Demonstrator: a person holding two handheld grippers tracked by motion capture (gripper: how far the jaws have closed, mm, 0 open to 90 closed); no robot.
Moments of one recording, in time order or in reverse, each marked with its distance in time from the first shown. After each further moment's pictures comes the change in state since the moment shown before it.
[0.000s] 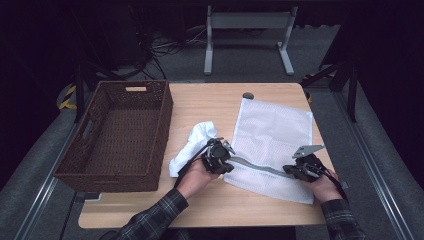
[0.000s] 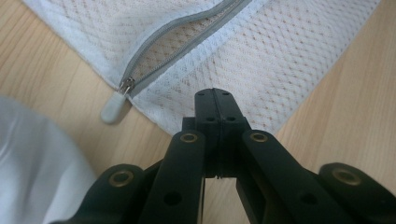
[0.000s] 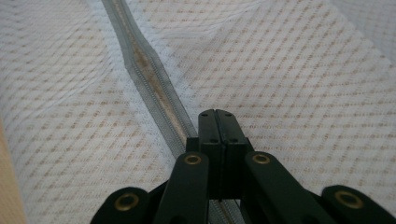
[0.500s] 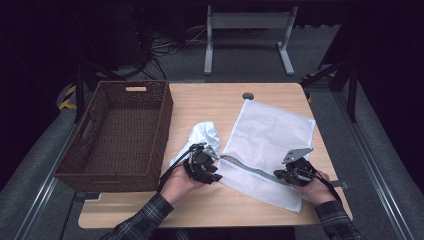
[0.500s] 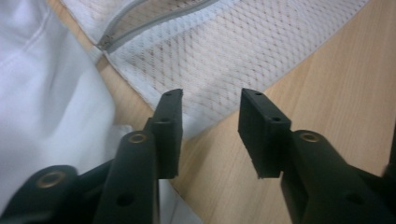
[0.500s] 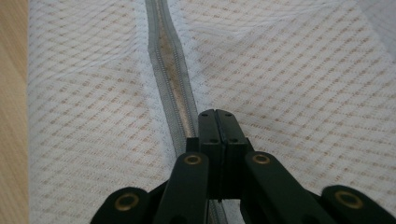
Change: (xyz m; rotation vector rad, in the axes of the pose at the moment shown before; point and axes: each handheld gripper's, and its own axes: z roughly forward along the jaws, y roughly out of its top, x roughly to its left) left arm -0.003 -0.040 -0.025 -0.033 -0.017 -0.021; right arm 0.025 0.012 0.006 0.024 0.065 -0.091
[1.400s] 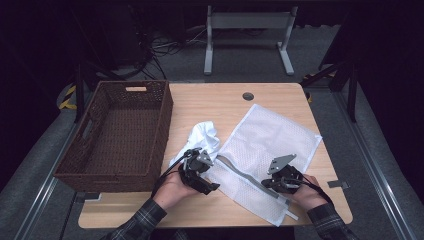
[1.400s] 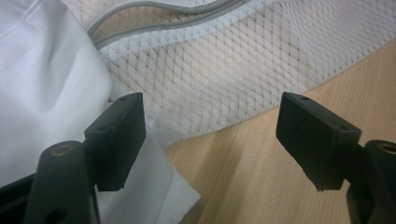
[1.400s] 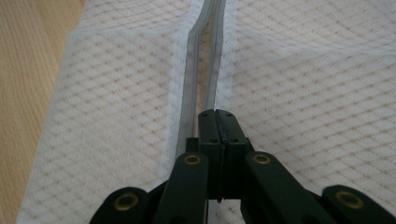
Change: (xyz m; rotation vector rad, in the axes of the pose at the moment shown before) left arm -0.006 -0.017 -0.003 -0.025 0.036 0.031; right arm 0.038 0.020 0.008 0.038 0.107 -0.148
